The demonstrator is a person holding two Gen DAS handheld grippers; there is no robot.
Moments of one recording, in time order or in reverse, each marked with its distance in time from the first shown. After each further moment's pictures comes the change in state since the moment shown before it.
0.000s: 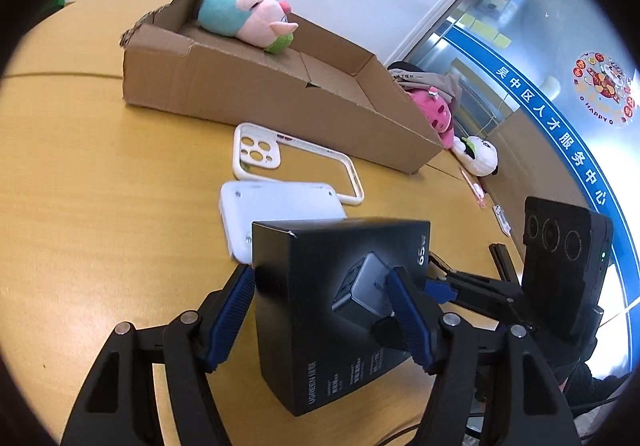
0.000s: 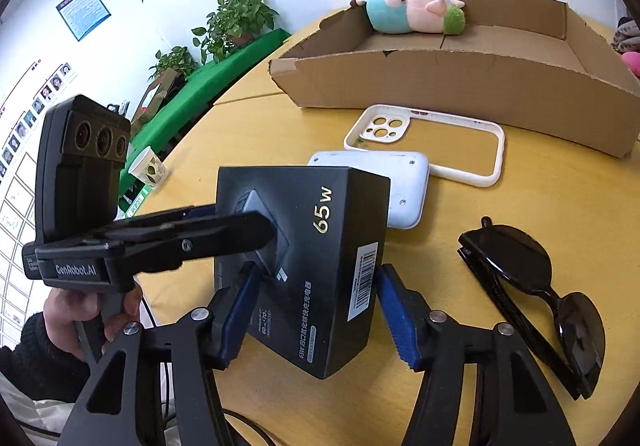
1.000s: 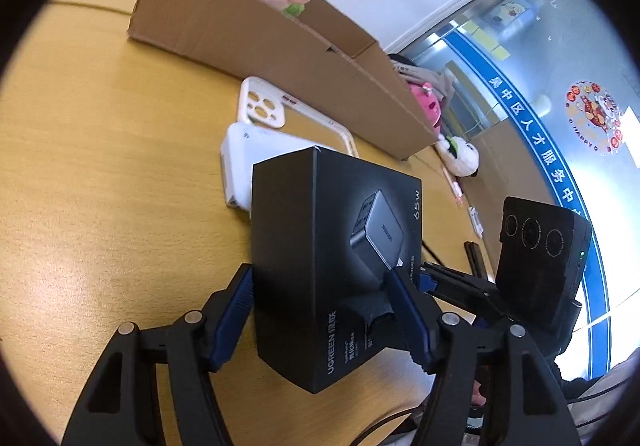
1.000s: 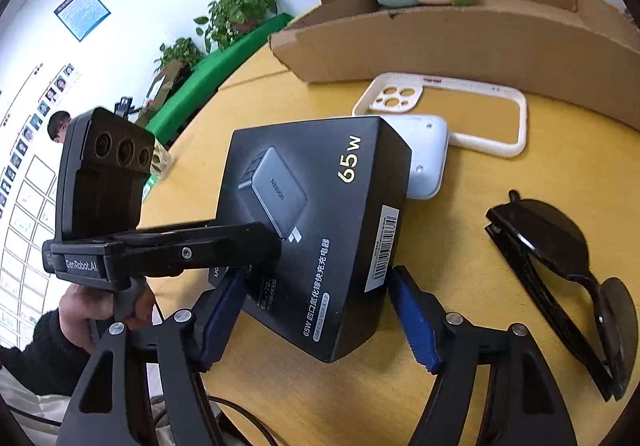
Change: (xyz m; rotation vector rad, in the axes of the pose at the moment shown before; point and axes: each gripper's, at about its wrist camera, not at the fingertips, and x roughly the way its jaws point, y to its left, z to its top) left arm 0.001 0.026 -0.017 -0.112 0.059 -0.137; right arm 0.015 -0.002 -0.002 0.019 0.041 0.050
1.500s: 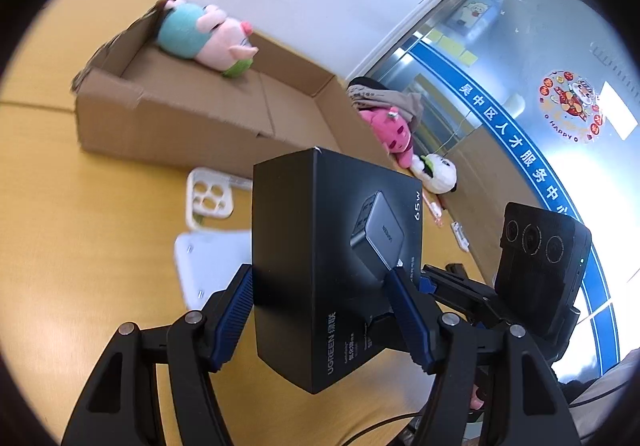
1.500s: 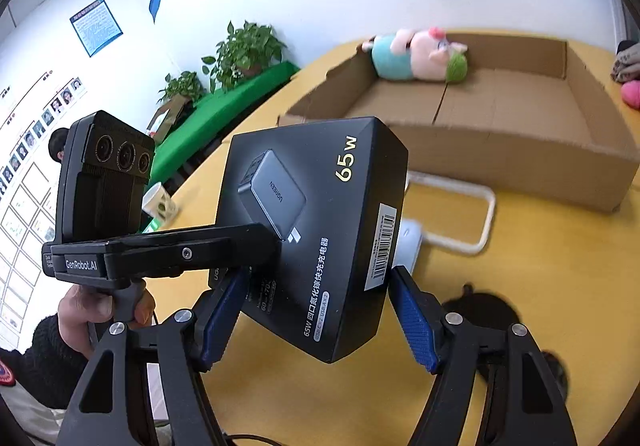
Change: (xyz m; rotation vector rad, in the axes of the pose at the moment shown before) left arm -0.004 -0.051 0.059 0.124 -0.077 -0.029; right arm -0.049 0.005 0.041 -0.063 -0.162 -0.045
